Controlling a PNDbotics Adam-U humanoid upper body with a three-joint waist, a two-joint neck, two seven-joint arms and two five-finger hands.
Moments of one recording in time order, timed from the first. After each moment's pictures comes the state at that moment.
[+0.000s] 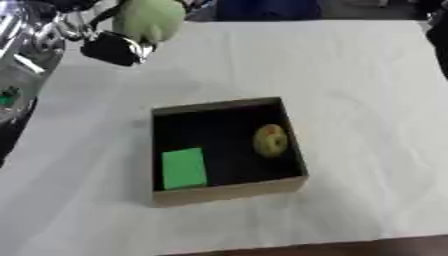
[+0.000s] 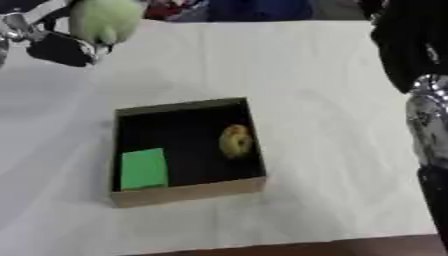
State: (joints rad) left arm -0.93 0.61 -0.34 -1.79 -0.89 0.24 -0.62; right arm -0.58 -0.48 0.07 -1.96 -0.38 0.09 -0.04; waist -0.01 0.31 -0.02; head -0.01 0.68
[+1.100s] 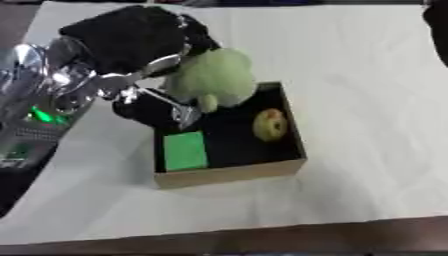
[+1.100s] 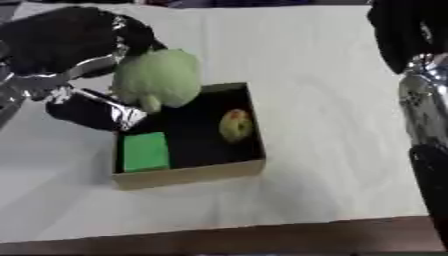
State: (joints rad) left arm -0.80 0.53 -0.50 -1.98 -0.88 0.11 -0.73; right arm -0.56 -0.48 0.07 -1.96 -0.38 0.09 -0.06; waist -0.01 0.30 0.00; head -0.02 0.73
